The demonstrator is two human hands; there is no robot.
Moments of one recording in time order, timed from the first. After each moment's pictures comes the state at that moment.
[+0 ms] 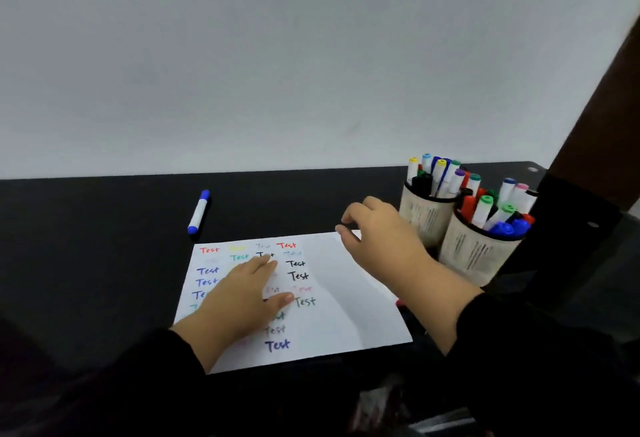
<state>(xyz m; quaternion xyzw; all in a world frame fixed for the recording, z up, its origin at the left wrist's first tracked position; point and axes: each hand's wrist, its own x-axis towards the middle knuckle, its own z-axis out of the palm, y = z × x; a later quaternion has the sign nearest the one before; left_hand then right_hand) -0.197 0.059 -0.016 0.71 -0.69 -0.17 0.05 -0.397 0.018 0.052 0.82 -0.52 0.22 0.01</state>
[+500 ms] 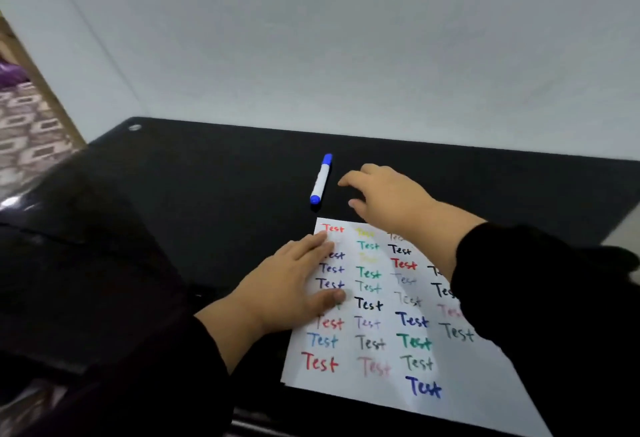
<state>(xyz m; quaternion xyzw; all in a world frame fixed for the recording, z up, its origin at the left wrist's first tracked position) -0.085 0.072 -0.030 0.72 -0.65 -0.22 0.05 -0.209 -0.079 0.018 0.94 -0.34 0.05 -0.04</state>
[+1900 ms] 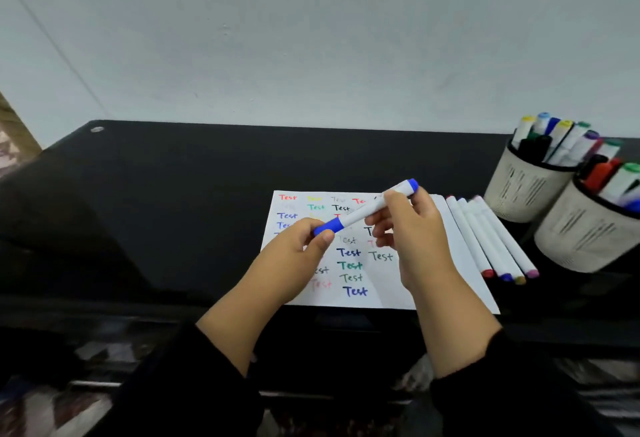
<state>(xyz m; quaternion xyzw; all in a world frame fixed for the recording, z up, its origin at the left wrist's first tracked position) -0.172 0.125 0.001 0.71 -0.56 -0.29 0.31 -0.316 0.065 0.019 0.49 -0.48 0.49 -0.54</state>
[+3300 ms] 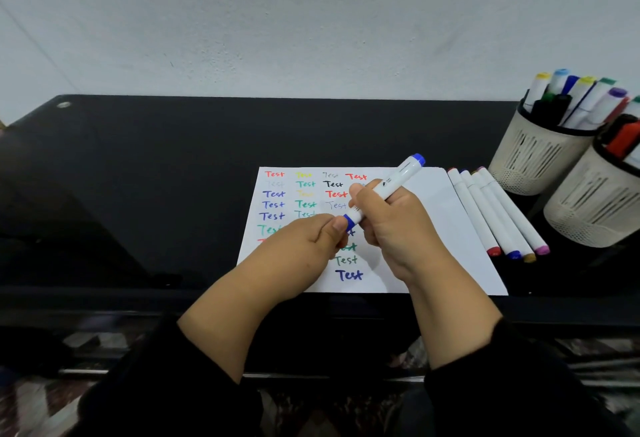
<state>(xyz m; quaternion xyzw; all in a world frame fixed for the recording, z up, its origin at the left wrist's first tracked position) -0.187 0.118 -0.007 0.64 -0.64 -0.33 0.28 -0.316 0.055 -0.008 0.56 -0.45 0.41 -0.57</state>
